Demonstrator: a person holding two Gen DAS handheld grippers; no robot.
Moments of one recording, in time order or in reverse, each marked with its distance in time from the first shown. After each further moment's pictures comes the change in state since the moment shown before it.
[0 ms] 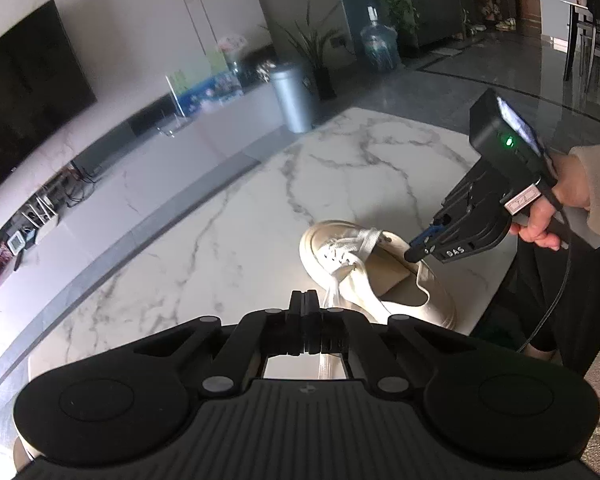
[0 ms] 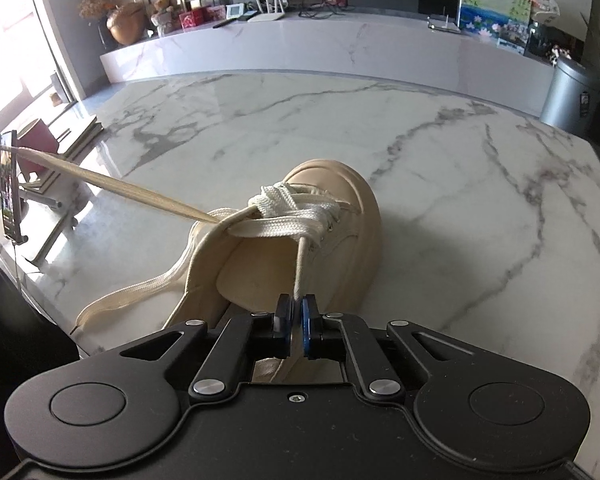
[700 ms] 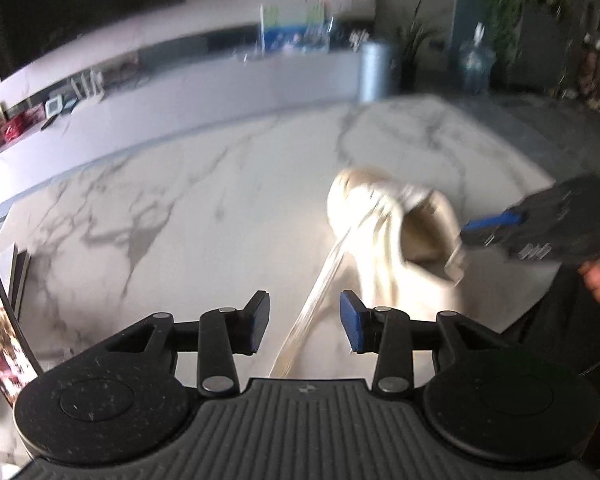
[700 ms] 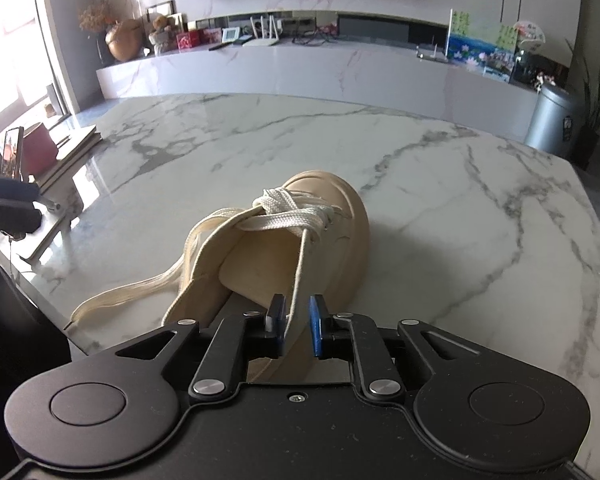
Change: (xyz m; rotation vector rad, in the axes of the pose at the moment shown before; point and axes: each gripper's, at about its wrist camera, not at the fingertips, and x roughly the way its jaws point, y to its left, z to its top) left arm 0.083 0.006 -0.060 -0.403 0.140 0.055; right arm -0.017 0.005 -0.025 0.006 -0.104 -0.024
